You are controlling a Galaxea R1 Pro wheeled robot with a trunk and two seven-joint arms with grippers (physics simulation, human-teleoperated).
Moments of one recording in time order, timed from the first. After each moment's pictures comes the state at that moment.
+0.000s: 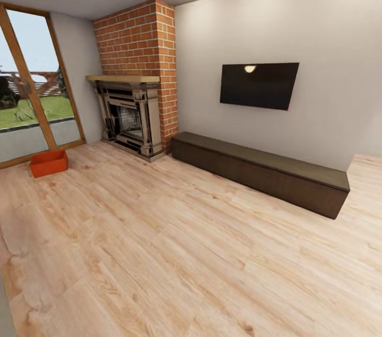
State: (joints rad) left arm -0.23 0.01 0.06 0.00 0.08 0.05 0.07; right arm -0.18 0.07 0.62 0.02 -0.53 -0.13 -0.14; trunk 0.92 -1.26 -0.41
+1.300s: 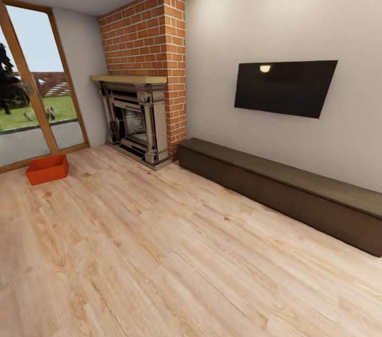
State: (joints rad) left arm -0.23 0.01 0.06 0.00 0.08 0.05 0.06; right arm -0.18 0.04 0.64 0.02 -0.58 -0.11 -0.14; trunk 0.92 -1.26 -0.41
